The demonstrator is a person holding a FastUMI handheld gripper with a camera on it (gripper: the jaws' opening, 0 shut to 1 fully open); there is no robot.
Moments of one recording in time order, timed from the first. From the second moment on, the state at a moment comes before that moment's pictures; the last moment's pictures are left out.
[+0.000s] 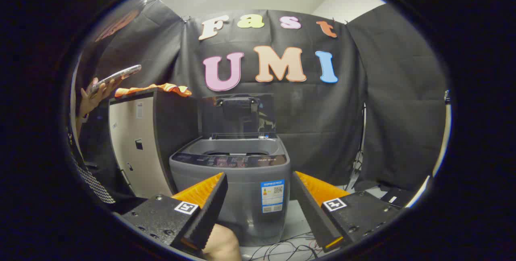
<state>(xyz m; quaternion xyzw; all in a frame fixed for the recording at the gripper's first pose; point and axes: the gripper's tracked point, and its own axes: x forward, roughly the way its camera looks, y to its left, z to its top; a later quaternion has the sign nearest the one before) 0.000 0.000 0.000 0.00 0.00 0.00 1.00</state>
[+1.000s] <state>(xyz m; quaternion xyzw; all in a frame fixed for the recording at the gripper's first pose) -0.003 -0.001 0.002 0.01 0.00 0.00 1.00</state>
